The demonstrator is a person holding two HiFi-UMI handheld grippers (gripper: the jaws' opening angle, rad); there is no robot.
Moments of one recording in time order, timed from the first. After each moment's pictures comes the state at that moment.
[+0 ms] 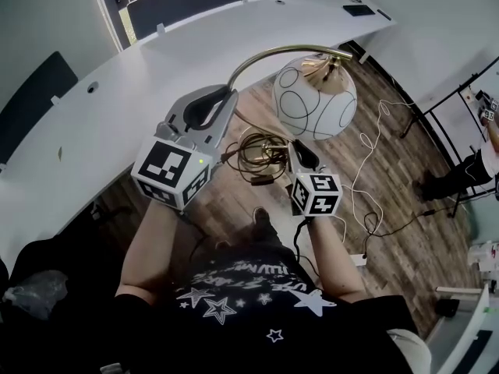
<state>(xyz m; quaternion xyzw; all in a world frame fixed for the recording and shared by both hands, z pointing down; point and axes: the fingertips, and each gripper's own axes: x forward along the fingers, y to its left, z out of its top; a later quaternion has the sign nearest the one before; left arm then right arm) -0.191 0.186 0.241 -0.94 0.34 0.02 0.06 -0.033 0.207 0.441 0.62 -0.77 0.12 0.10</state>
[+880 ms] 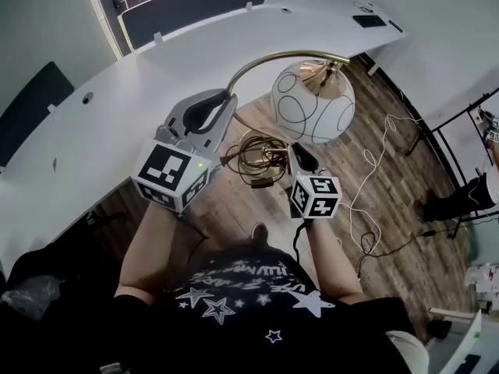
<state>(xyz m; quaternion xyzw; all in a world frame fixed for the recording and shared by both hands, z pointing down) -0.144 0.108 0.248 -0.93 0.36 0.01 0.06 0.016 0.121 0.447 0.60 -0.78 0.13 0.09</state>
